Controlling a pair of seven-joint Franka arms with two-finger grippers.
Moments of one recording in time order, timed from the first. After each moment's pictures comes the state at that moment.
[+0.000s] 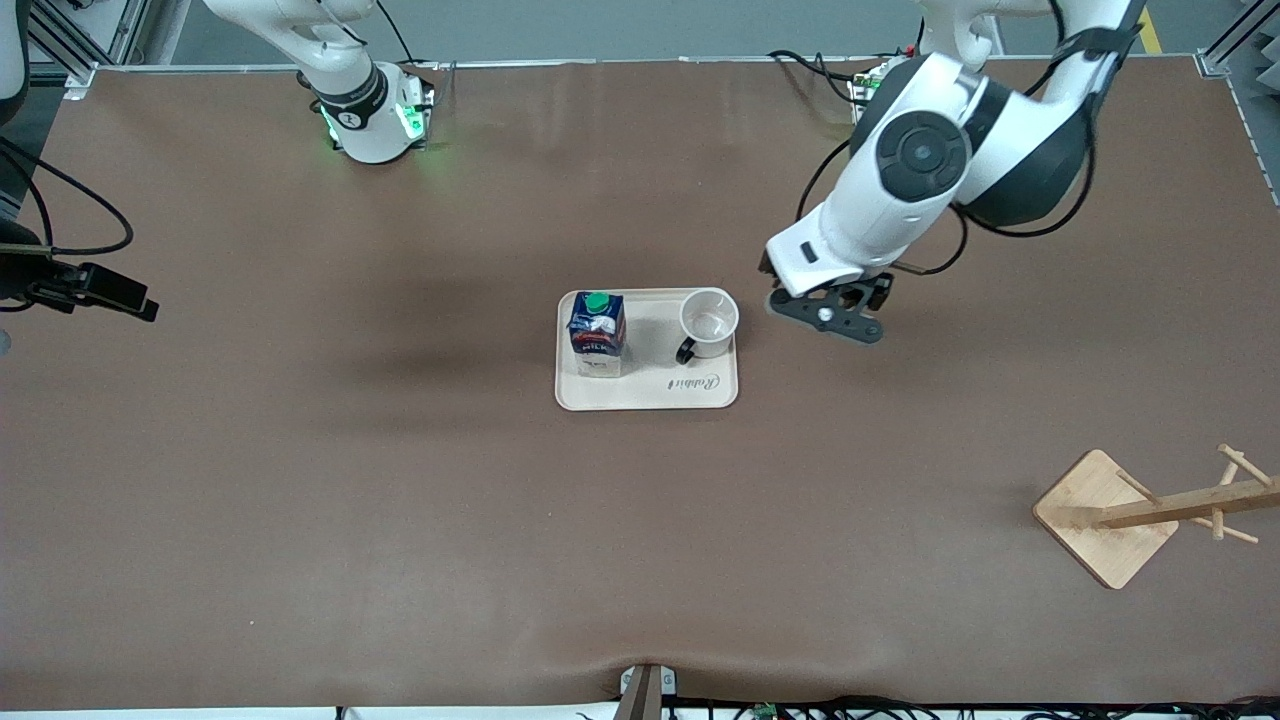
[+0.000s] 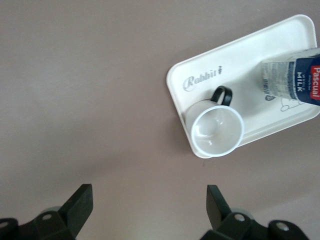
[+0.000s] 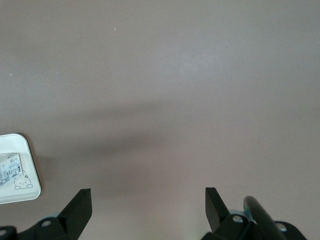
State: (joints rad) left arm -0.11 0.24 -0.49 -1.76 0.01 1.86 -0.21; right arm 0.00 0.12 -0.08 -1.49 0.03 1.54 0.05
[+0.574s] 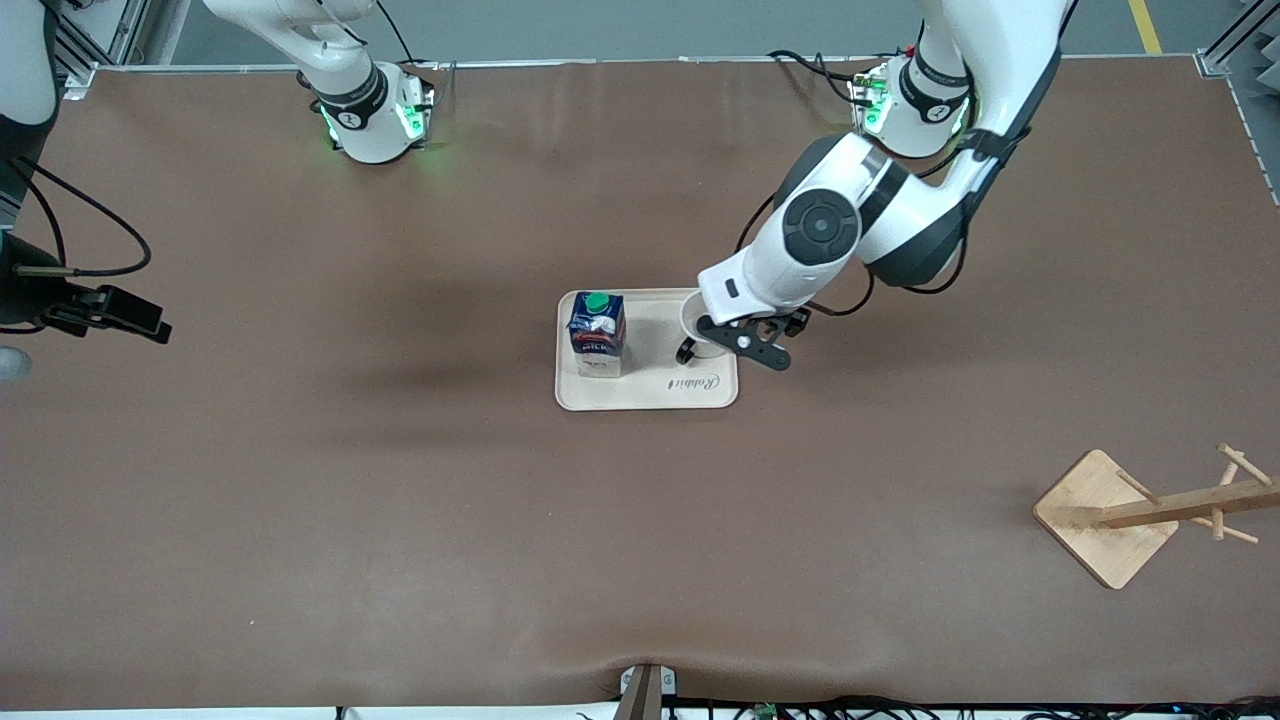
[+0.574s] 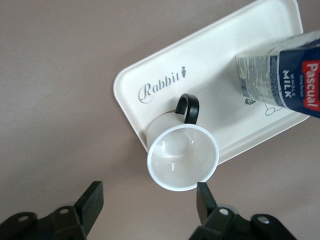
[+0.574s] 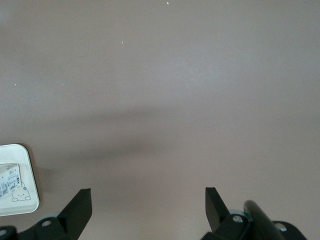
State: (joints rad) left arm -0.20 0.42 -0.49 -1.78 0.03 2.04 -0.21; right arm 0.03 0.15 -0.08 -1.49 0.03 1.62 0.05
